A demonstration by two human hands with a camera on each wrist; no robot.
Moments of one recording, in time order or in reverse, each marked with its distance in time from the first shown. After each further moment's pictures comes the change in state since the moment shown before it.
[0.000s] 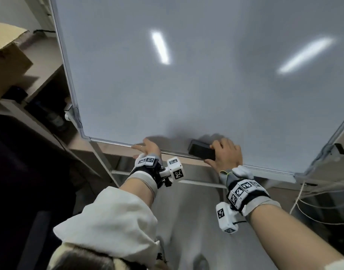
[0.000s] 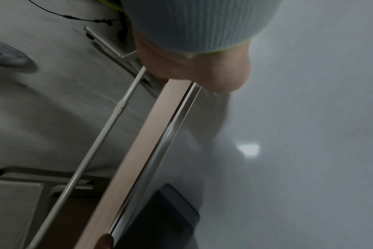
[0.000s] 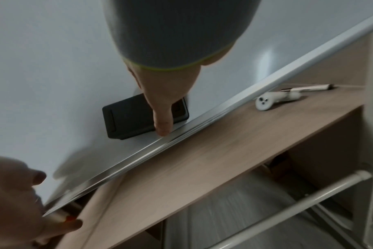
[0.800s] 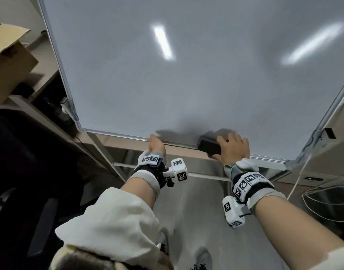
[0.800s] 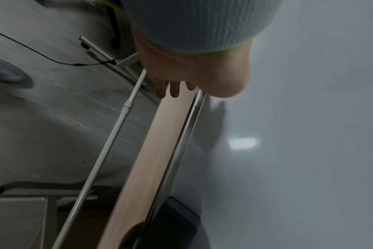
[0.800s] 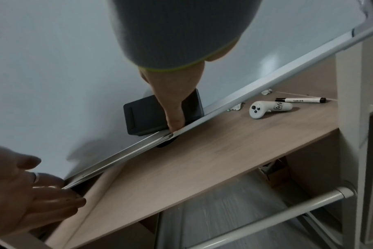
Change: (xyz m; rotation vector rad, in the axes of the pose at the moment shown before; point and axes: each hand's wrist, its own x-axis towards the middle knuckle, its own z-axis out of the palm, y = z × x) left_hand -0.038 -0.018 0.049 -0.471 -0.079 0.010; right_hand -0.019 0.055 -0.003 -0.145 -0.109 0.035
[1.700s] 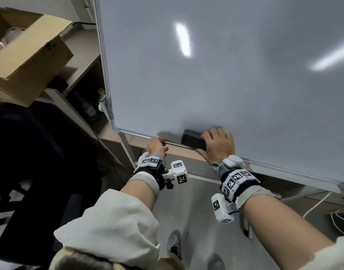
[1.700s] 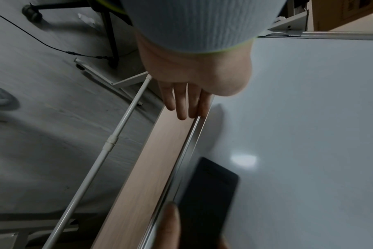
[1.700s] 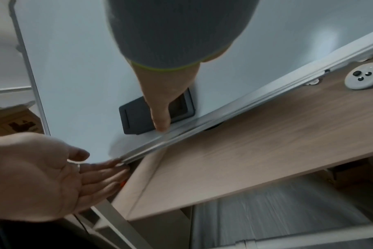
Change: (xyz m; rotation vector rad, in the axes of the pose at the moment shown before) left_hand 0.108 0.045 -0.095 -0.159 0.007 0.018; right_hand 0.054 -0.169 -0.016 0.109 0.238 -0.279
